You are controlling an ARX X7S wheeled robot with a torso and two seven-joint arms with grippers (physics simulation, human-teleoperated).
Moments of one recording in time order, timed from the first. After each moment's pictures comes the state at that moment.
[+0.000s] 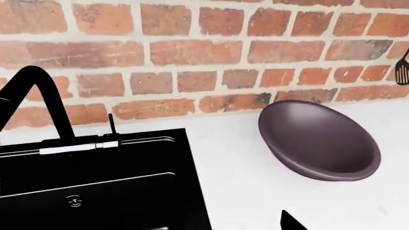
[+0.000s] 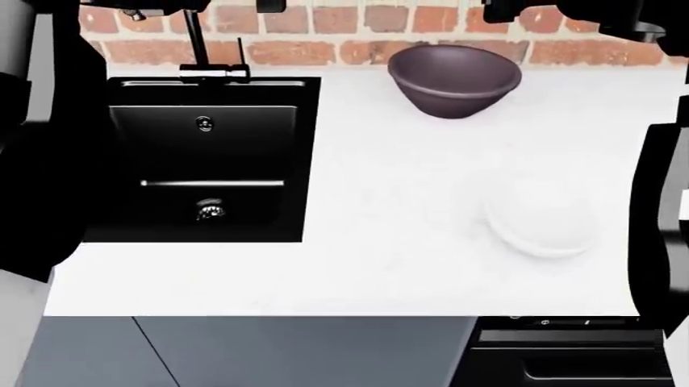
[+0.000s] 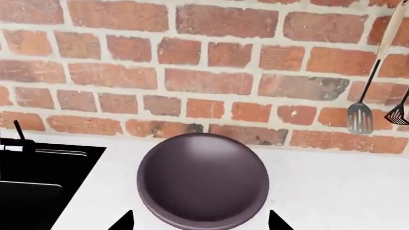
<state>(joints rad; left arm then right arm) -2.00 -0.04 0.05 -1.31 -0.04 -1.00 0.29 1.71 0.26 -0.23 0.60 0.27 1.23 -0.09</state>
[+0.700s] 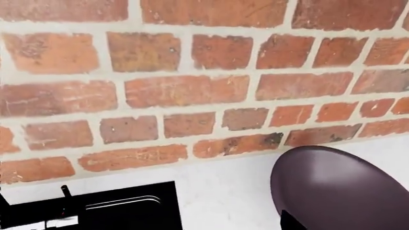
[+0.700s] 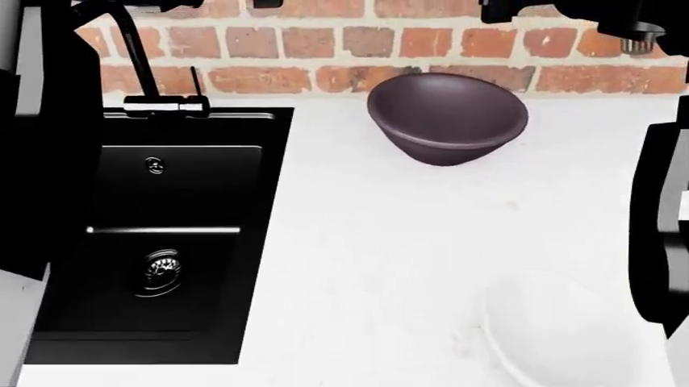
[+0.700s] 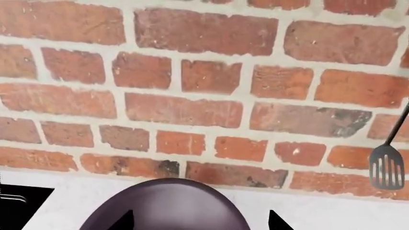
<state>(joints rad) -2.01 -0.04 0.03 -1.31 -0.02 -1.01 0.30 1.71 0.26 -0.24 0.57 0.28 1.25 -0.09</state>
